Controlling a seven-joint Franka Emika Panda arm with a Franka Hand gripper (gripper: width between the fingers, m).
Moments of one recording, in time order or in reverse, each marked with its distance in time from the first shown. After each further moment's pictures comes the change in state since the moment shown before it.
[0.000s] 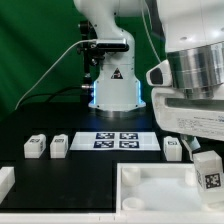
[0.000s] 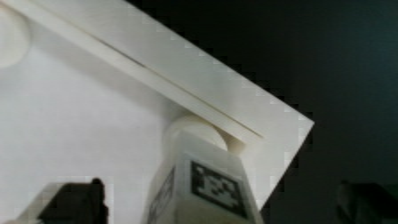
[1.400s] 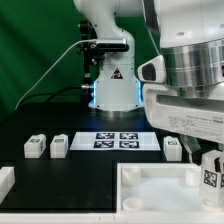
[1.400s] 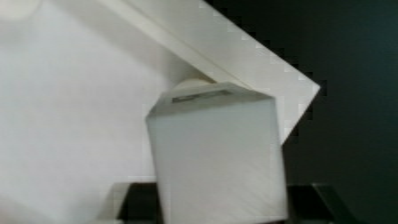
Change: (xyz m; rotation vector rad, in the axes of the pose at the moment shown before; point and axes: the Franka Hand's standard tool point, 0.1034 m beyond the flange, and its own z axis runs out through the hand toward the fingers) arm 0.018 0.000 -0.005 -0.043 -0.010 0.228
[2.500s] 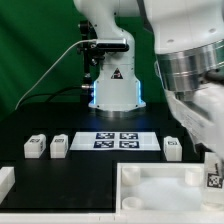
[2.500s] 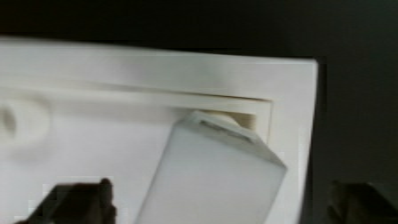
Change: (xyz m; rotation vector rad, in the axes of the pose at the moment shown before) arm -0.006 -0.001 -0.004 -0.047 -0.049 0.051
